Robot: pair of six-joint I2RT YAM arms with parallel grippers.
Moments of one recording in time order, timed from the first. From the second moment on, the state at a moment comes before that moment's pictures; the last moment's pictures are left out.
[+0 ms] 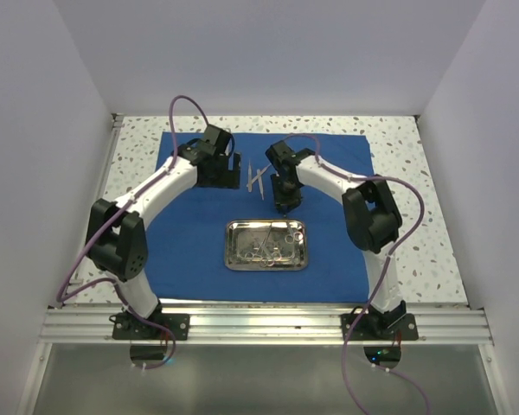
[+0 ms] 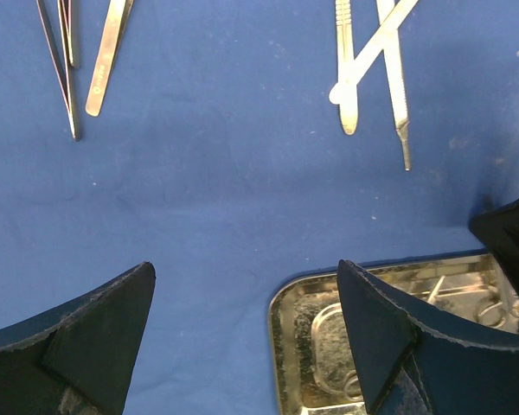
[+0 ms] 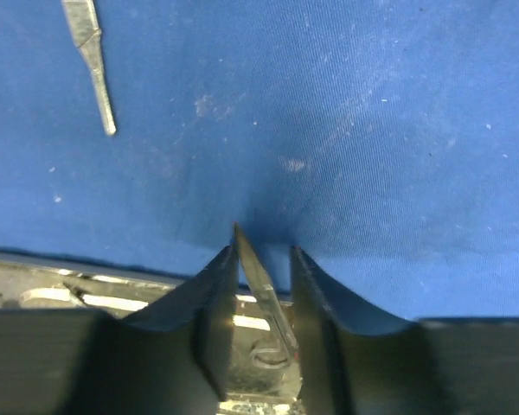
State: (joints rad) left arm -0.46 1.74 1.45 -0.72 -0.16 -0.37; right arm 0.58 2.12 1.66 -0.85 0.06 0.45
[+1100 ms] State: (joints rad) left arm -0.43 1.81 1.54 -0.73 -0.12 -0.36; right arm 0.26 2.46 2.32 -0.99 0.17 0.36
